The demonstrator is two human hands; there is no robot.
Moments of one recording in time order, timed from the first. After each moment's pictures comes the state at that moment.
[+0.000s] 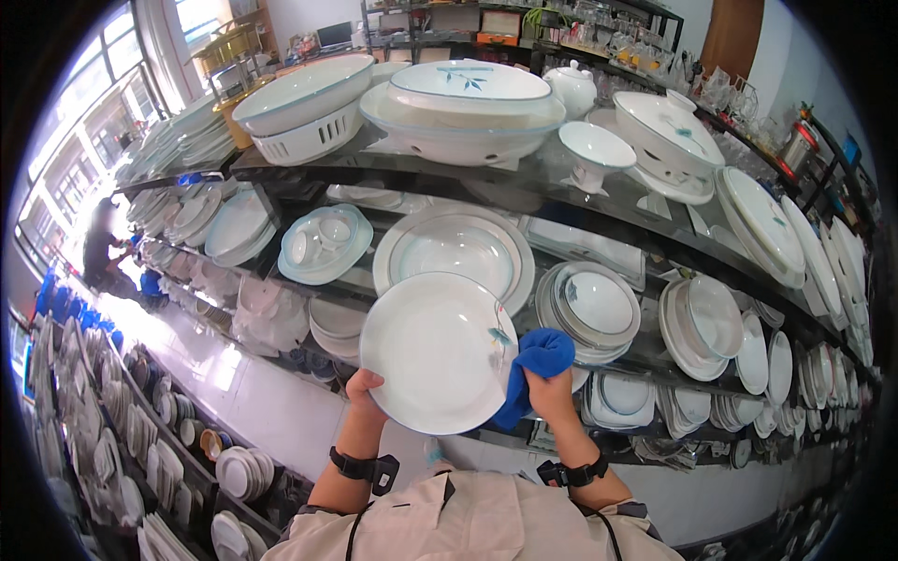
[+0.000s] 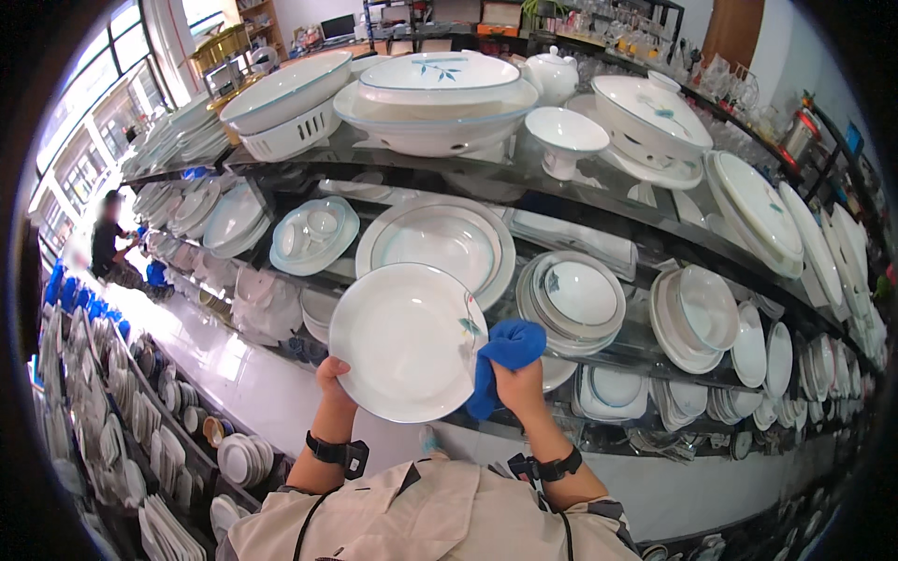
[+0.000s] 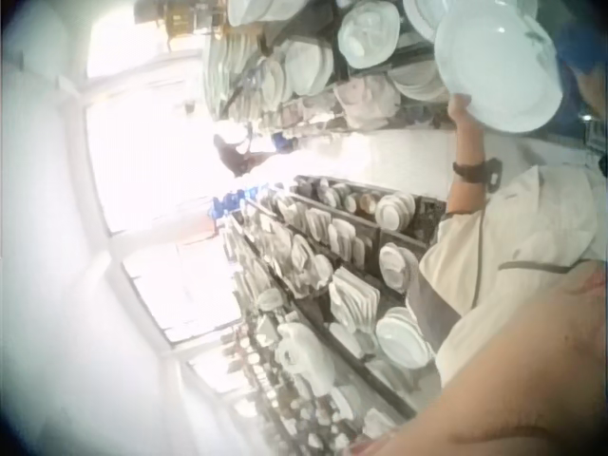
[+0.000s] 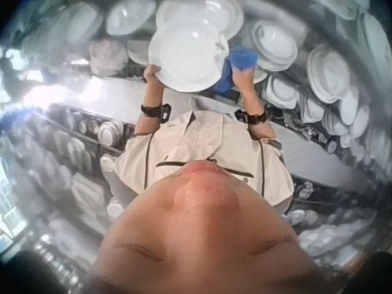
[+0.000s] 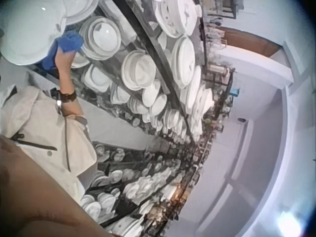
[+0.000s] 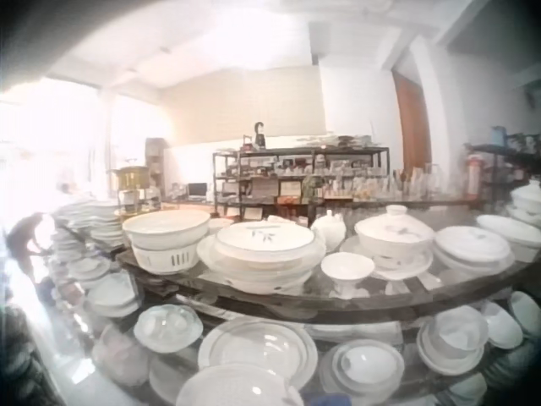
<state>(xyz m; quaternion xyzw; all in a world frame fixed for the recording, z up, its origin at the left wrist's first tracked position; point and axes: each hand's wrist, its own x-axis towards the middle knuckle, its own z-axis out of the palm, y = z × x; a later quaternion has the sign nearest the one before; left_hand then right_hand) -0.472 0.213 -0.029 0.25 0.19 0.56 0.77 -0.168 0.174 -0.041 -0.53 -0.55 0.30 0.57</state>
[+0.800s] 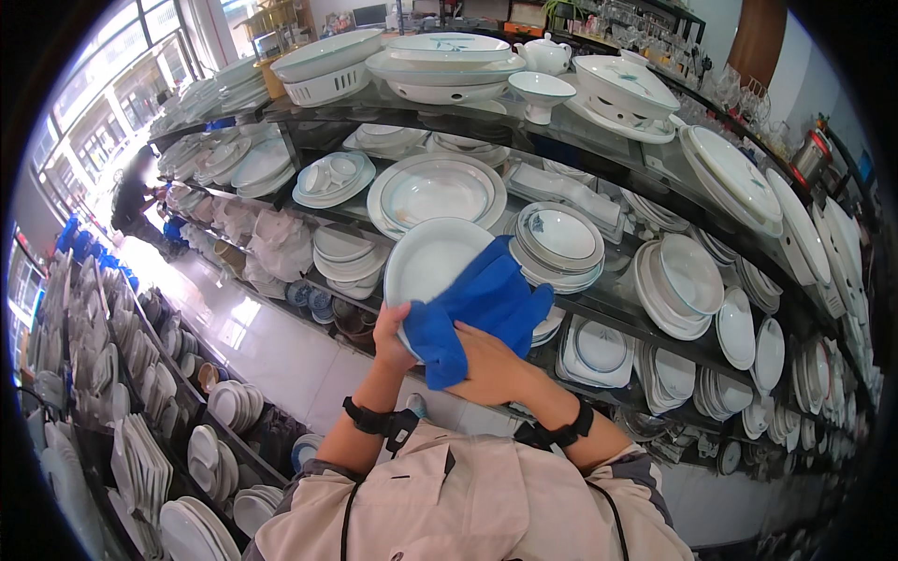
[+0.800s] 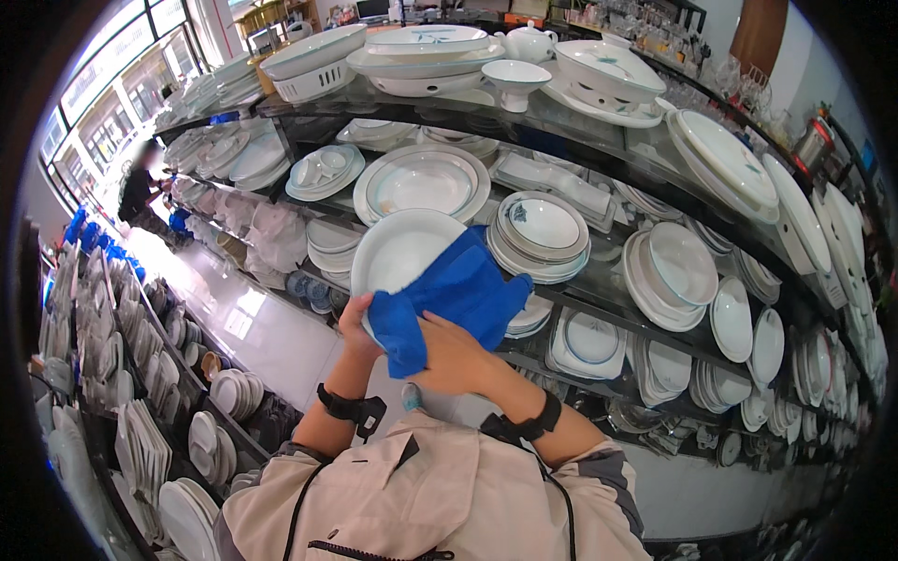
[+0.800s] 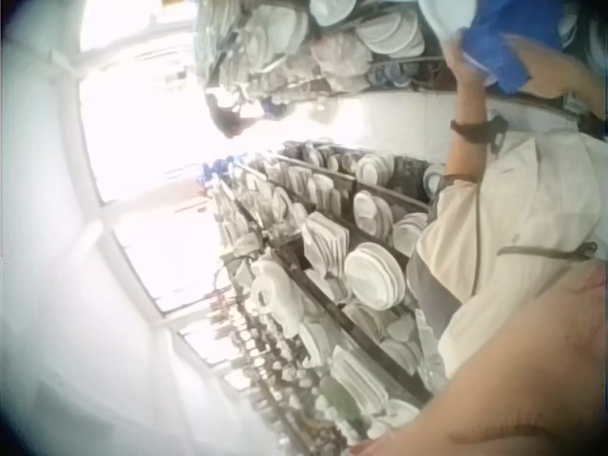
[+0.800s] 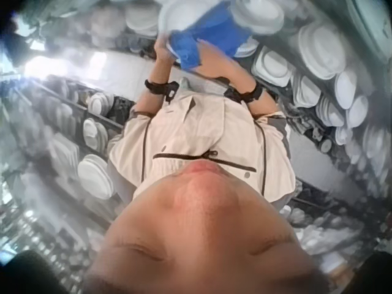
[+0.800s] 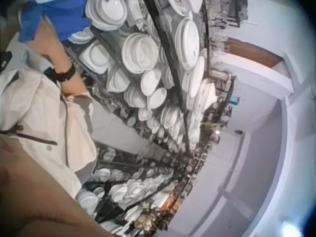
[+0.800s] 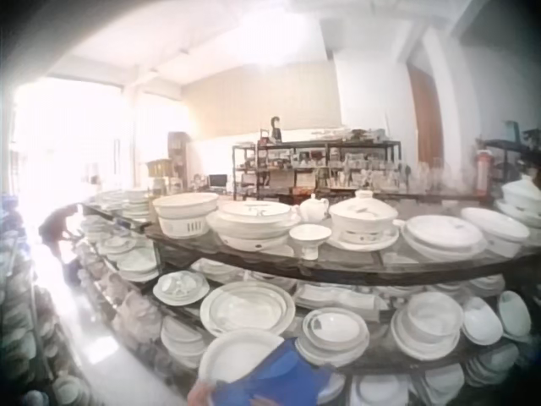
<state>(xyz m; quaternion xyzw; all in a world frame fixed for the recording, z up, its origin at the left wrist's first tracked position) -0.354 0.077 -0.037 0.27 0.19 0.63 0.71 -0.149 0.039 0.036 -0.28 -0.90 0.28 0.18</state>
